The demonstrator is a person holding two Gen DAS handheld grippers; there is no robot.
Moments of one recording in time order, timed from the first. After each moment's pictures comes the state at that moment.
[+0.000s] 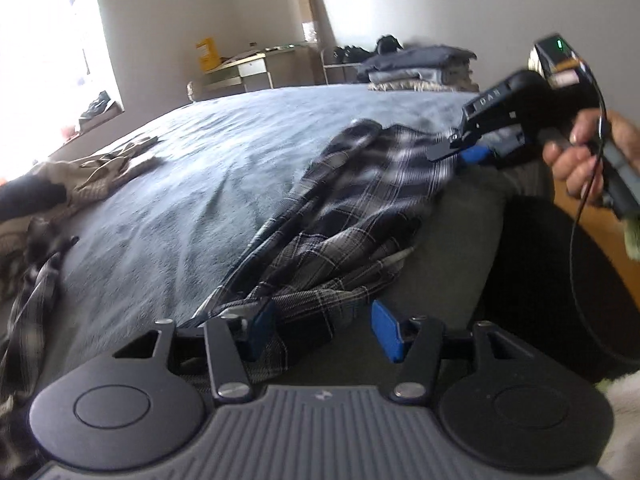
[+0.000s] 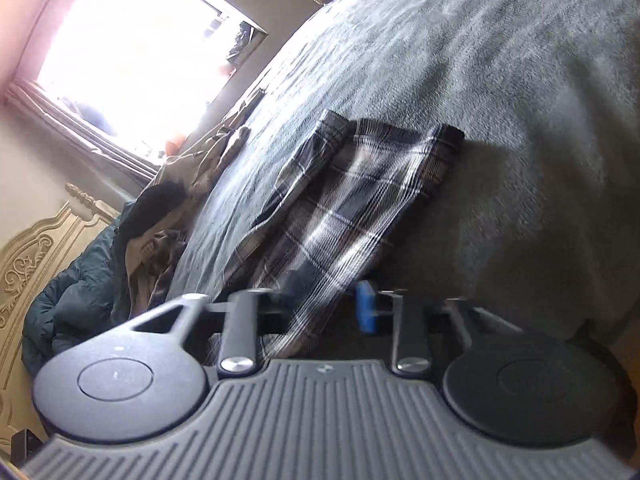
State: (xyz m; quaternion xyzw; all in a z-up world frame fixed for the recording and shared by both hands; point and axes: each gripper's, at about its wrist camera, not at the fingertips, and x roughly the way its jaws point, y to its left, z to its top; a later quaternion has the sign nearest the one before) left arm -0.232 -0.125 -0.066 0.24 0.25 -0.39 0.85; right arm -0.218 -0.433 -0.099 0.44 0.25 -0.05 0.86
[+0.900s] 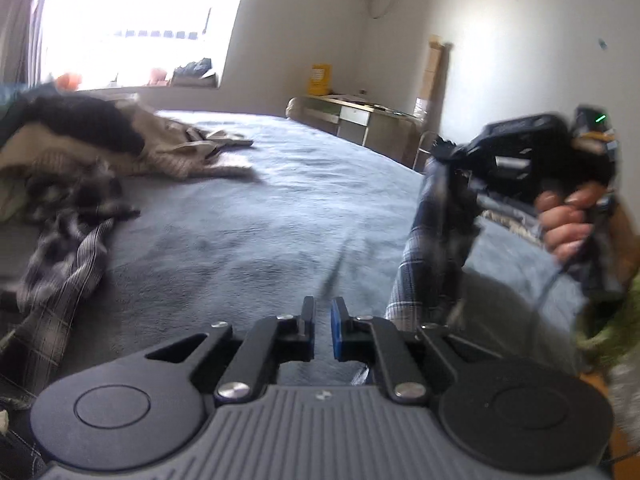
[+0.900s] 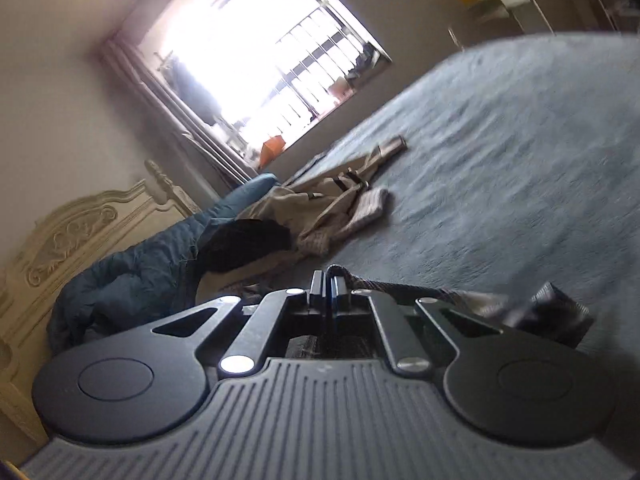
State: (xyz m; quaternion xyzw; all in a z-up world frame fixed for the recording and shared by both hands) left arm -0.098 -0.068 -0.027 -0.03 0.27 -0.32 0.91; right arm -0.035 -0.412 0.005 0.36 0.18 0.08 0.91
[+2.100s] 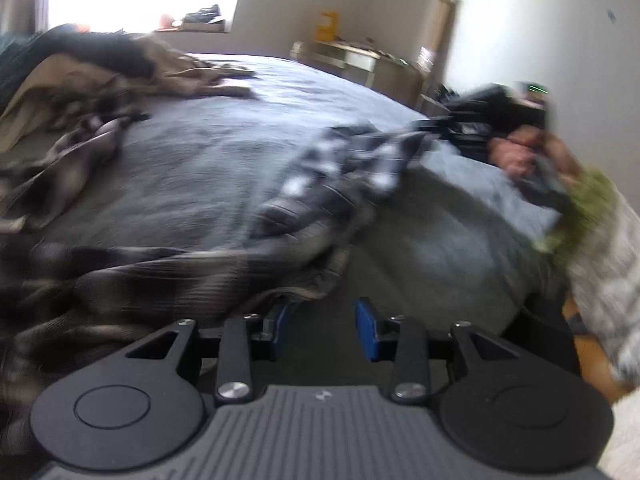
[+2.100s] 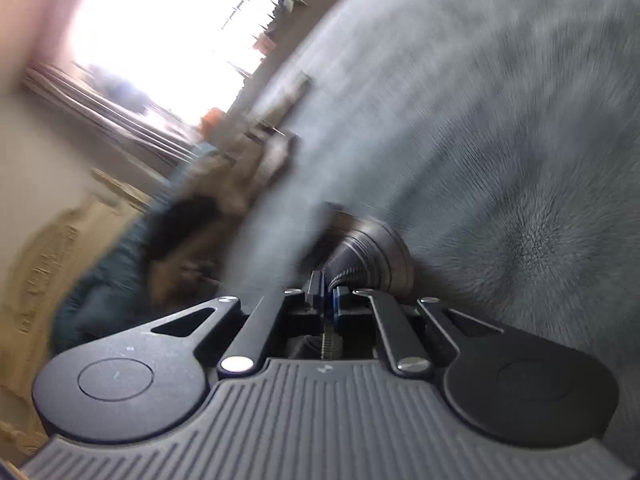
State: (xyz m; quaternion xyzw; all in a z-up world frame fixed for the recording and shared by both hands) left arm -0.206 -0.047 -0.063 -0.02 0.34 -0.30 0.89; right arm -0.087 -0.476 -0.049 0.45 0.26 0.05 0.85
